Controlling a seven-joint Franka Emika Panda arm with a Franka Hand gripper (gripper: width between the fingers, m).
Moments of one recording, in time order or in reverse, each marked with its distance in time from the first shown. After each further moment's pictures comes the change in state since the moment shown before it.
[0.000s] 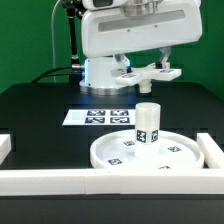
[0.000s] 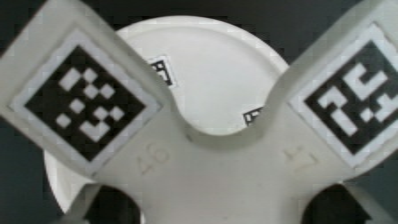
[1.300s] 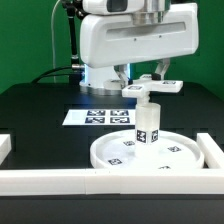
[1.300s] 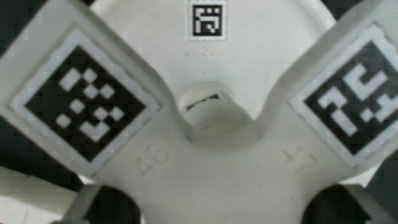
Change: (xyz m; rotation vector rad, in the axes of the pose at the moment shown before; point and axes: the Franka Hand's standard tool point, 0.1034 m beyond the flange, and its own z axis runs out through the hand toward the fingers) arm 0.036 0.006 0.010 -0.099 -0.001 -0.331
